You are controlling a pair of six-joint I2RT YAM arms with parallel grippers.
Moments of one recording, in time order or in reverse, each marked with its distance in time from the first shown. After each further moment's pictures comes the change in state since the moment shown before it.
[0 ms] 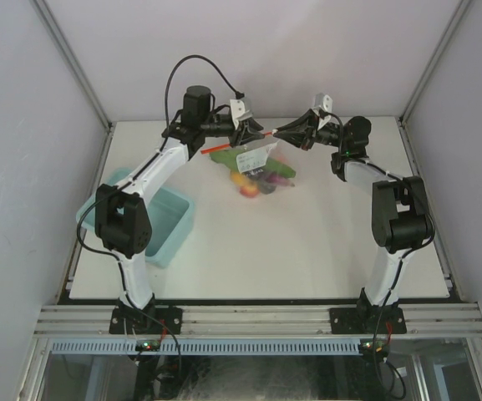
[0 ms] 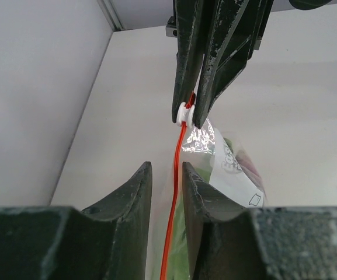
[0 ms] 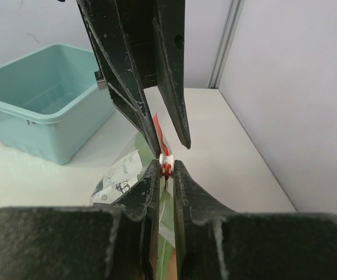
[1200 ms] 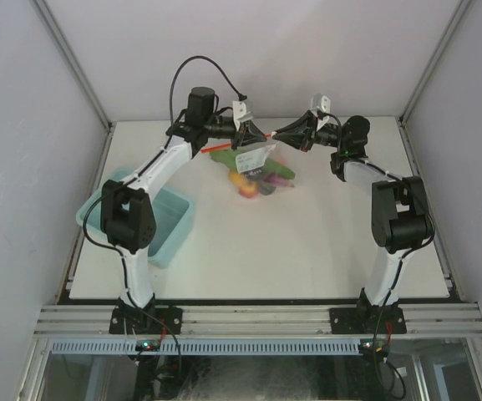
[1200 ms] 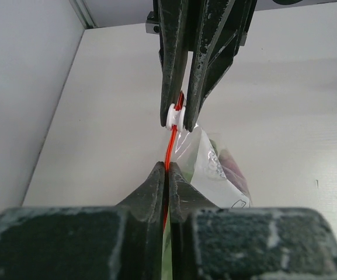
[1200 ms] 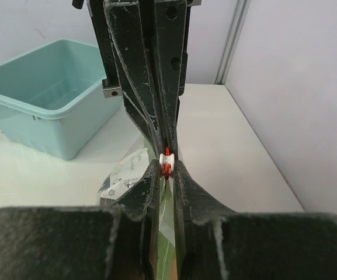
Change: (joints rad) left arm -0.001 0.054 0.031 -0.040 0.080 -0.004; right arm 0.006 0.000 0.000 -0.031 -0.019 -0.015
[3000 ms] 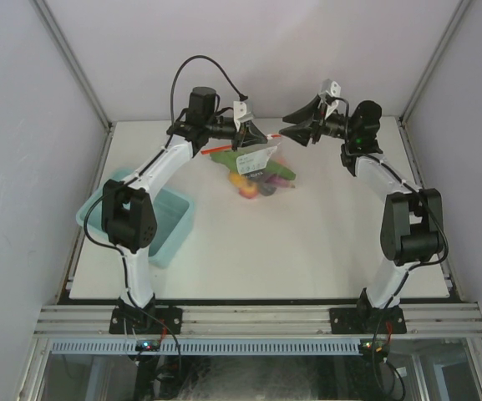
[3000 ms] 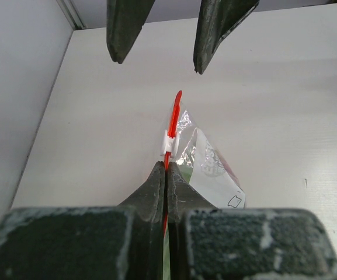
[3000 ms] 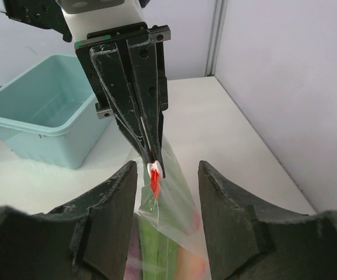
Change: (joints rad) left arm -0.003 0.013 0.028 -0.045 0.031 0.007; right arm -0.036 -0.135 0.048 -0.348 0.052 -0.071
